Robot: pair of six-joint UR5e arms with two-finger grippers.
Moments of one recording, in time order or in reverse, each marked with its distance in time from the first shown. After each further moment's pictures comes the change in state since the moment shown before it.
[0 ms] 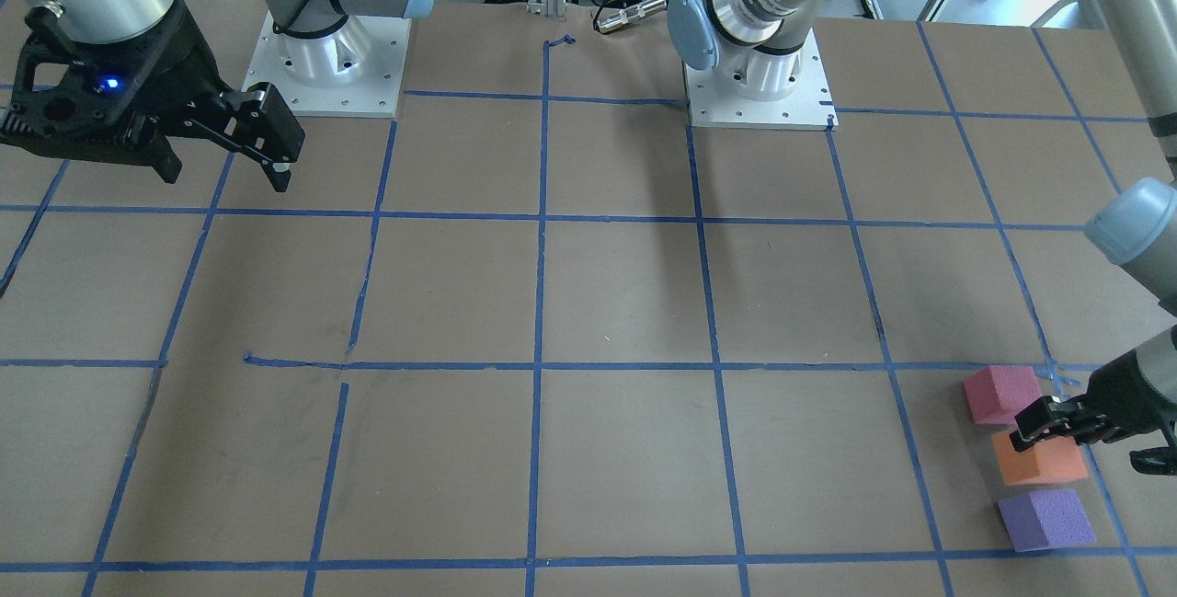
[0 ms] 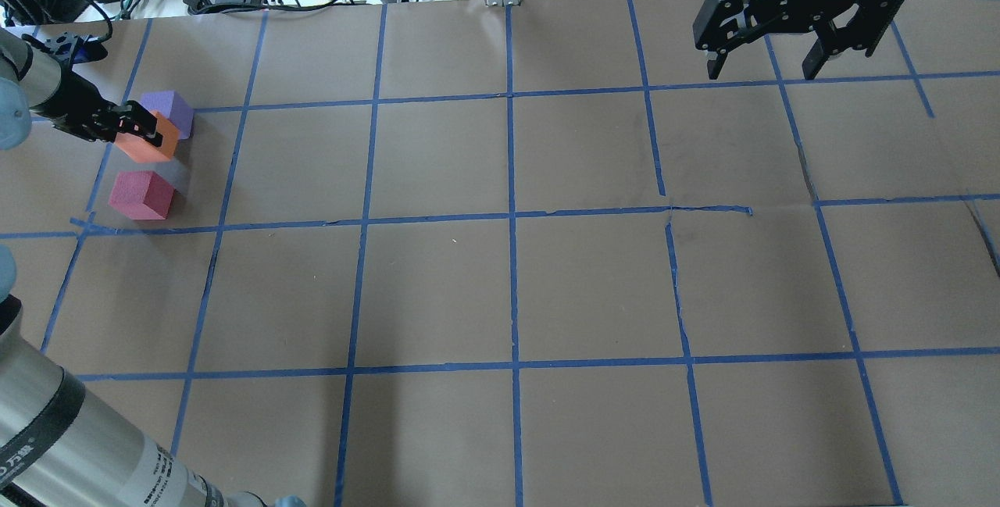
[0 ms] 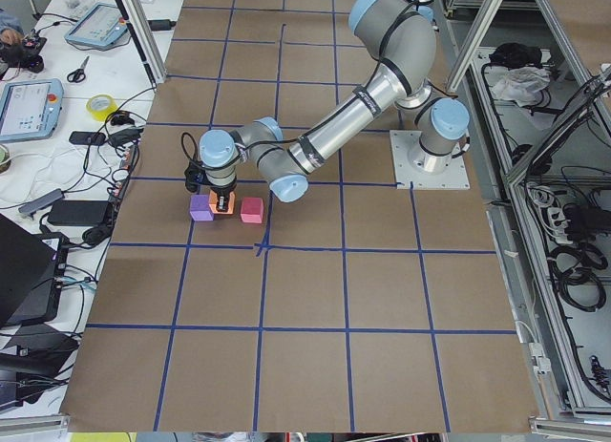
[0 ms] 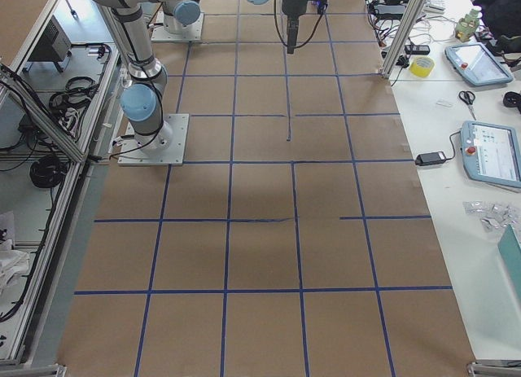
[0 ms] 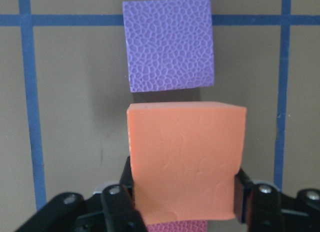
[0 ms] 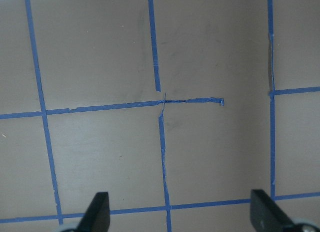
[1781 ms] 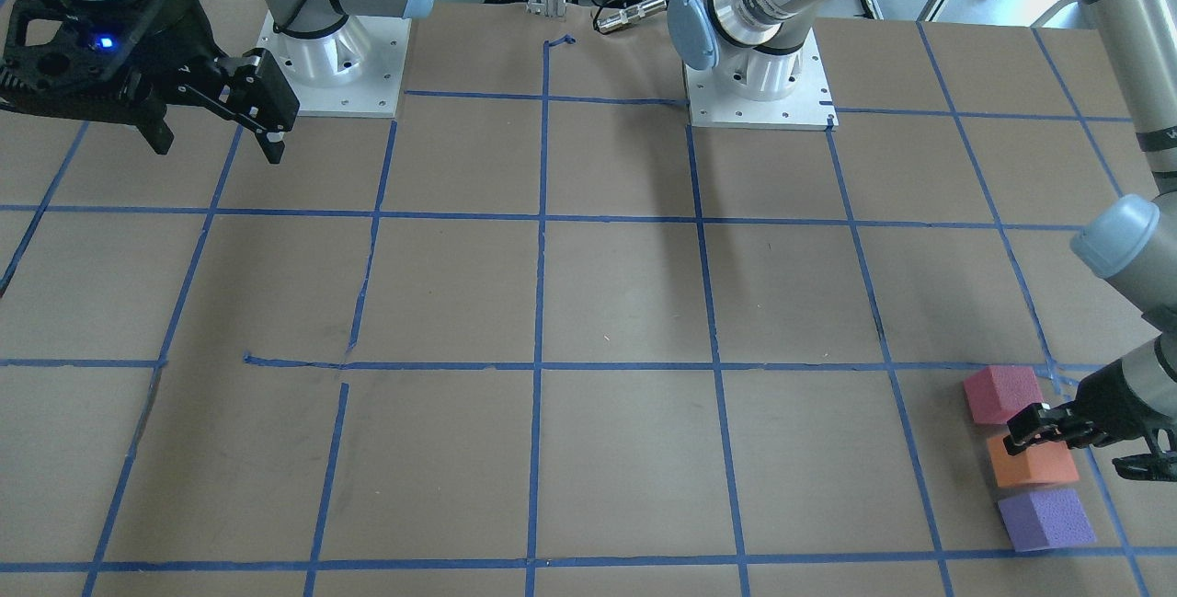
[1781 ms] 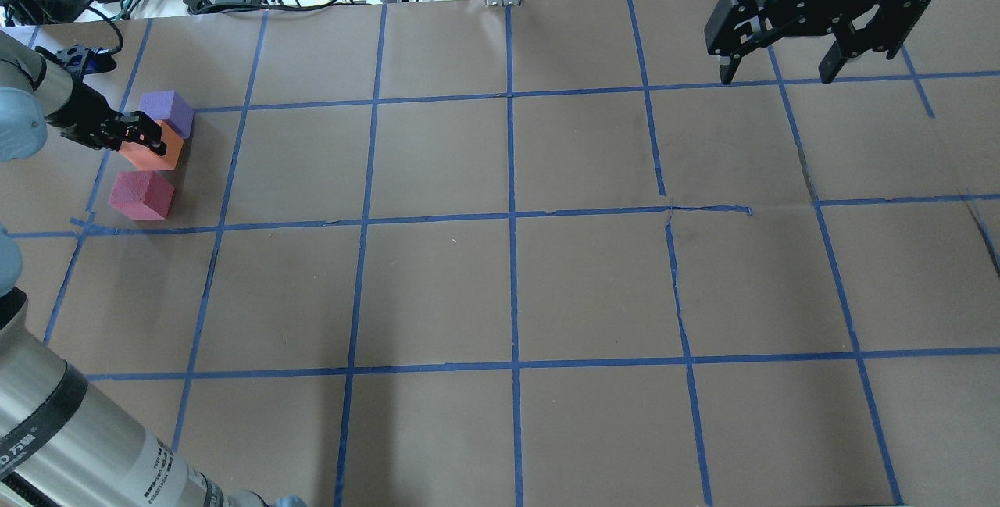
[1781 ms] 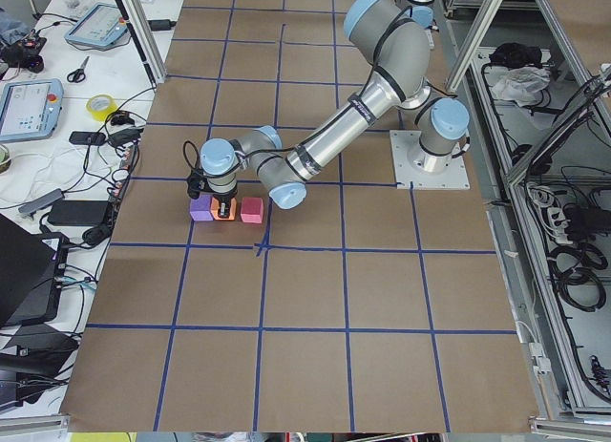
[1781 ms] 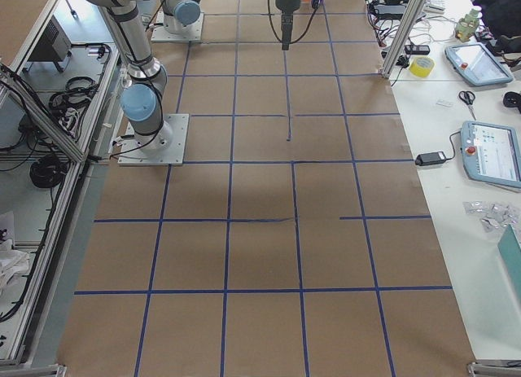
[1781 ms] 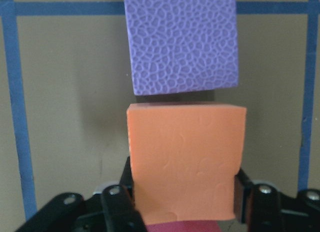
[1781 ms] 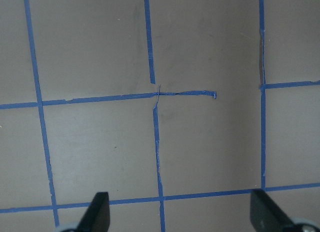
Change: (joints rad) left arm 0.001 -0.027 -0.017 0.043 0.029 0.001; right arm 0.000 -0.039 0.009 0.026 -0.017 -0.013
